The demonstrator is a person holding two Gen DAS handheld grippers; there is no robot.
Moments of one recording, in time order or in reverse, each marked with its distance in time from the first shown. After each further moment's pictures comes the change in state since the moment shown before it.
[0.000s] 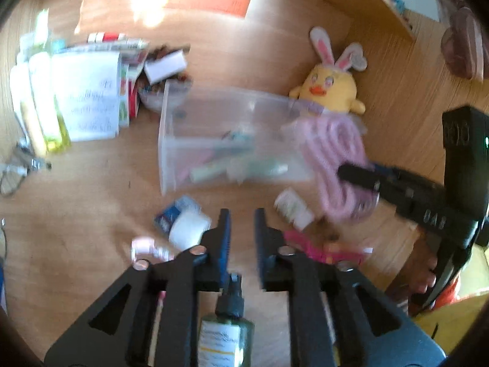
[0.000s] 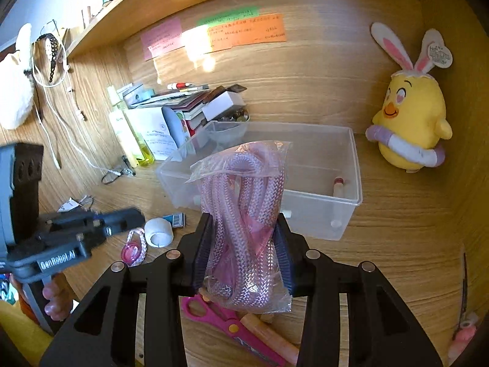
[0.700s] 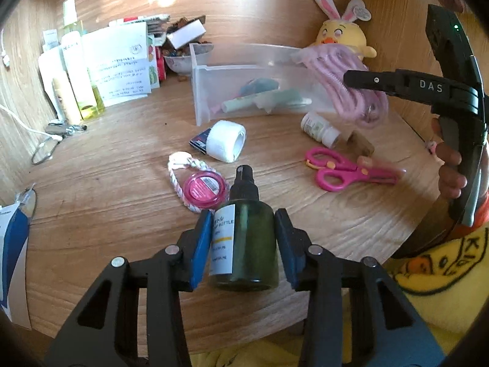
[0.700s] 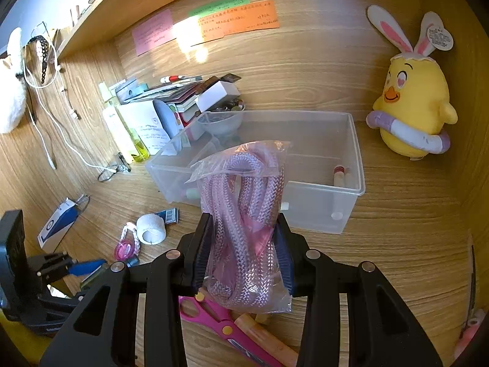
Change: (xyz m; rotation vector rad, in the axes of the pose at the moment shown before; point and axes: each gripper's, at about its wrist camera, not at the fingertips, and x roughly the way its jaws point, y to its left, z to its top) left arm -0.019 -0.002 -0.069 0.114 0.062 0.167; right arm 0.014 -0.007 -0.003 0.034 0.031 0.008
